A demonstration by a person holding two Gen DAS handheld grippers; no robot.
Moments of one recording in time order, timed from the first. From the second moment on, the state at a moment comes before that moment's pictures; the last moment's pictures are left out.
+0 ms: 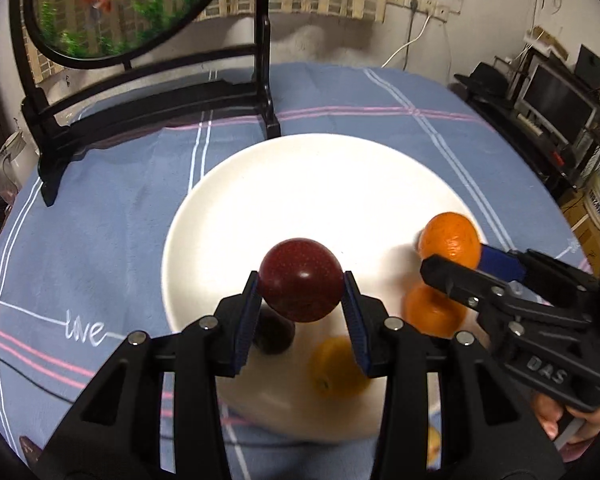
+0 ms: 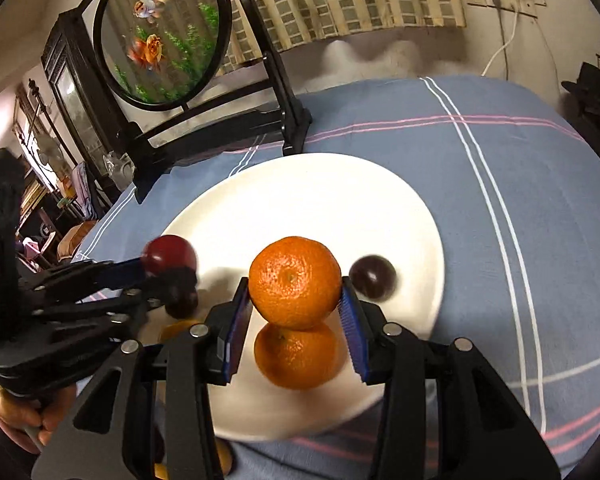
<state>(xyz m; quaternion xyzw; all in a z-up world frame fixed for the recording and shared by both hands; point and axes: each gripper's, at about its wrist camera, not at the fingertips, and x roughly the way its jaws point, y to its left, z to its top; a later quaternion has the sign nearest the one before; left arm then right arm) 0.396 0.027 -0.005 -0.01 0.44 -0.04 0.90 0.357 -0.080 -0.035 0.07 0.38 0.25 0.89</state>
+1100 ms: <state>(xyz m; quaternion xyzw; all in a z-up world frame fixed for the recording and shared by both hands) 0.191 0.083 -0.005 -0.05 0.35 -0.01 0.93 0.156 -0.100 -0.052 -0.11 0.38 0.36 0.84</state>
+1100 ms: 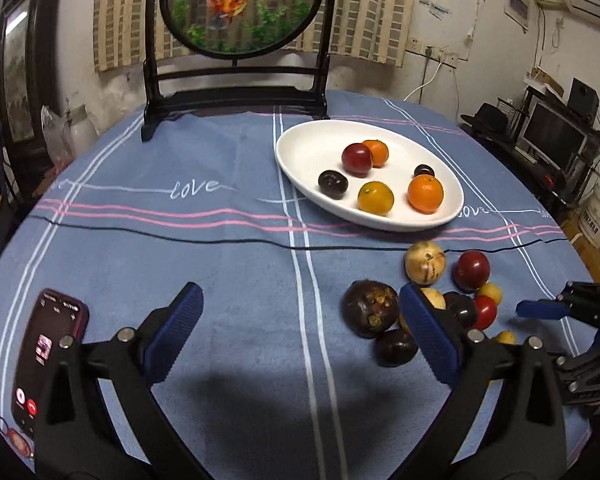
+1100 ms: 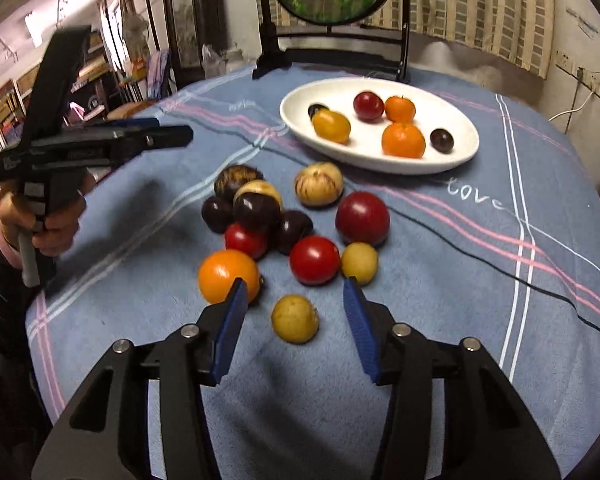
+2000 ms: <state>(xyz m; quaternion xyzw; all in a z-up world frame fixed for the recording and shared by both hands) 0.148 -0.033 -0.032 0.04 0.40 -0.17 0.90 0.172 -0.137 -0.048 -0.03 0.39 0.33 0.86</state>
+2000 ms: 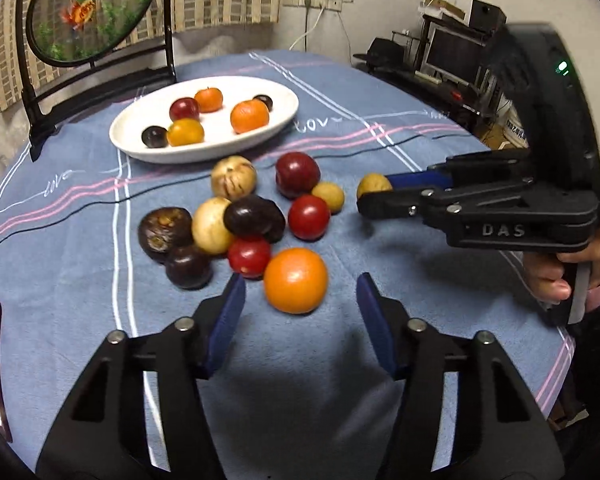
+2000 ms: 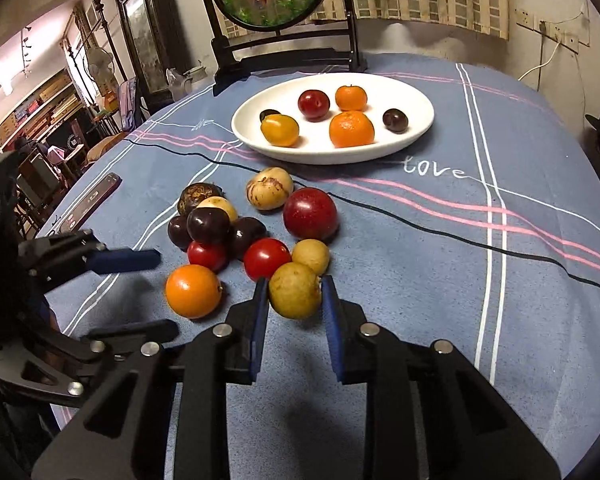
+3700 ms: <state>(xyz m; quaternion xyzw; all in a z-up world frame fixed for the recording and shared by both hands) 0.369 0.062 0.006 -0.06 0.41 -0.03 0.91 0.312 -0.059 -0.011 0.01 0.33 0.29 0.90</state>
